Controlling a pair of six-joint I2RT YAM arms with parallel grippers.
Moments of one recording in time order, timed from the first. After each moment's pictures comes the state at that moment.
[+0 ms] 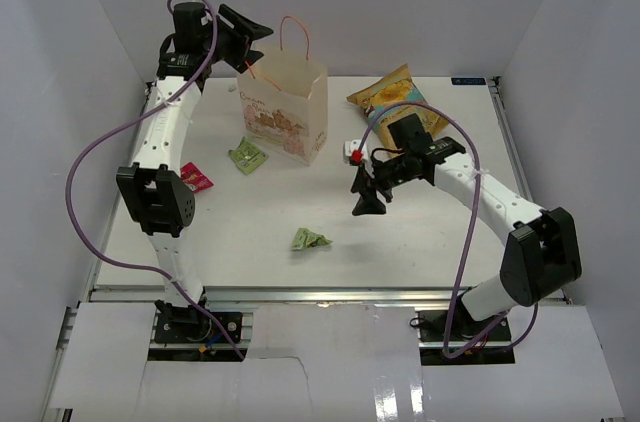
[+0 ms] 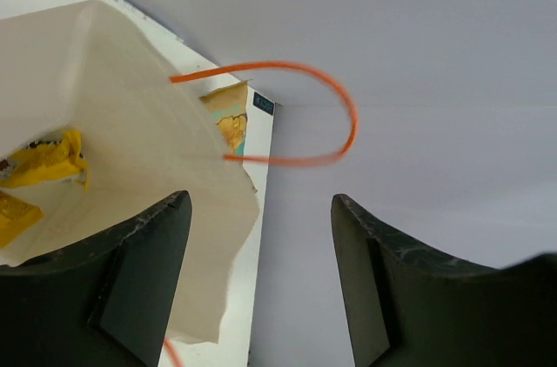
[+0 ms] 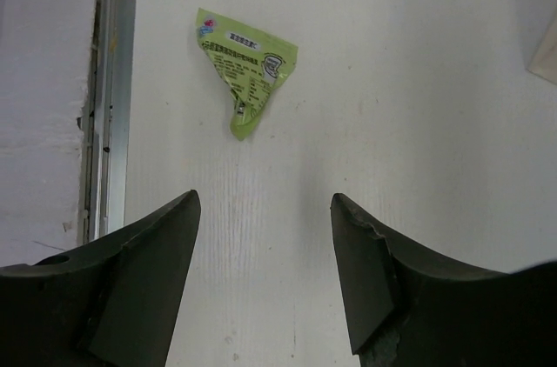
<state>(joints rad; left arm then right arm) -0.11 2.00 2.16 -0.49 0.40 -1.10 0.48 1.48 1.16 -0.72 -0.88 -0.82</state>
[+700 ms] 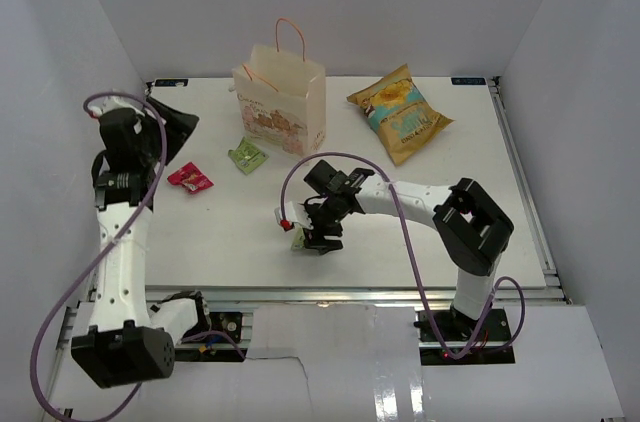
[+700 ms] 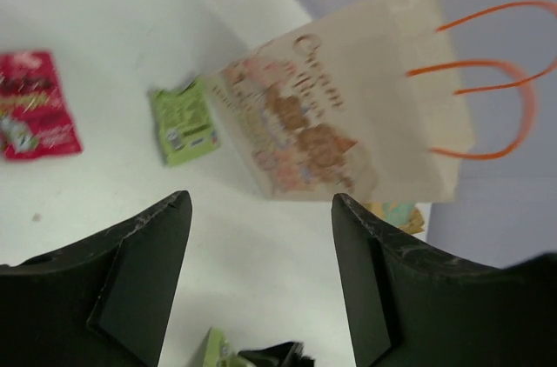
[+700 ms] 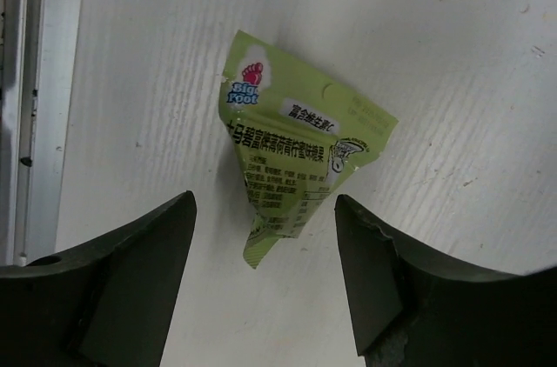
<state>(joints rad) 0.15 1.08 1.20 -0.48 0.15 -0.77 0.94 1.82 1.25 -0.62 -0.51 -0.87</state>
